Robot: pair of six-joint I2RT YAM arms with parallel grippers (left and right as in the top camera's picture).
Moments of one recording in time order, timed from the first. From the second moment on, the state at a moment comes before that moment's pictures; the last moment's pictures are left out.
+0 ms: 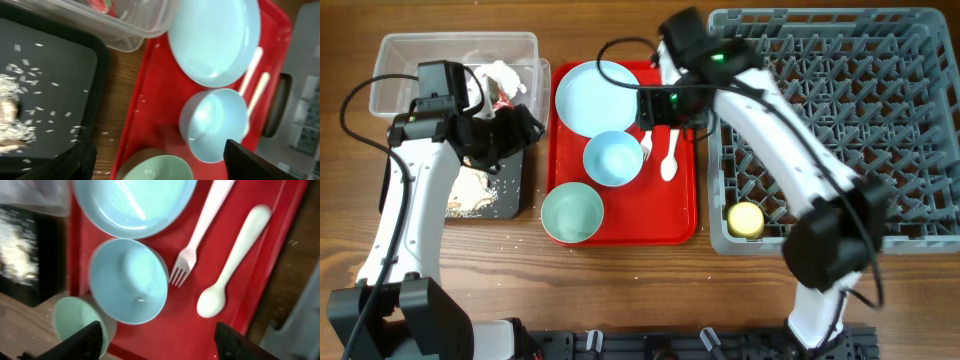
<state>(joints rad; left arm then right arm) 0.11 1.55 1.24 -0.87 0.33 -0.31 0.49 2.03 1.84 -1.11 -0.25 0.36</state>
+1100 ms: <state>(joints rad) 0.11 1.55 1.24 -0.88 0.26 -0.29 0.54 2.22 1.73 -0.98 -0.24 0.37</state>
